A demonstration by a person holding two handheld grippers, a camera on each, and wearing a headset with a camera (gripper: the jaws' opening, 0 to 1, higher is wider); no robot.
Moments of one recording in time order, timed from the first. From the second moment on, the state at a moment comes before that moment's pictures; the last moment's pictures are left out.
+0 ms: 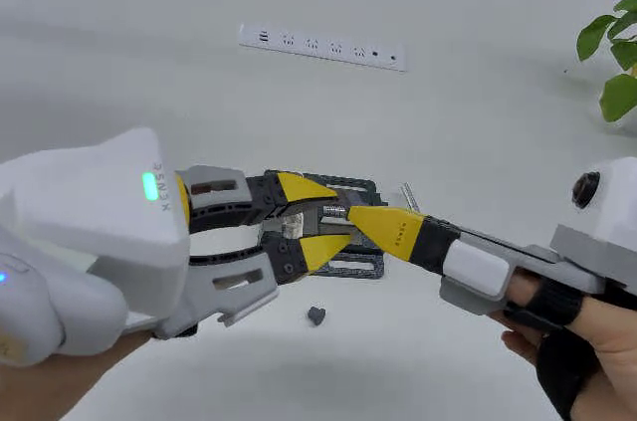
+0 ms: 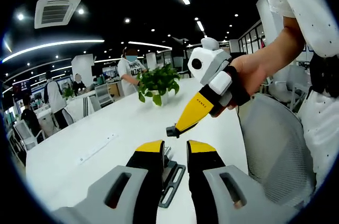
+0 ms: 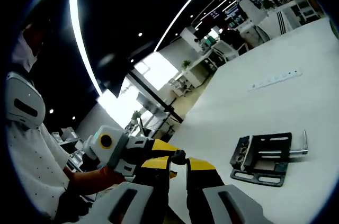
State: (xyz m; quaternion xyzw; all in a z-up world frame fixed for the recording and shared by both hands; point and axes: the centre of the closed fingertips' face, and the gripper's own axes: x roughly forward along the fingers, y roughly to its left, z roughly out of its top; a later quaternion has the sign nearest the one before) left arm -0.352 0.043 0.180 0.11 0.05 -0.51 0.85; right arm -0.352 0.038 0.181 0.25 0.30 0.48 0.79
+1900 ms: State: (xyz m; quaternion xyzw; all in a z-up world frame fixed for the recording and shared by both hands) left arm -0.385 0.055 0.210 -0.18 0.22 -0.60 0.75; right arm -0.399 0.062 0.209 -0.30 0.07 0.64 0.70
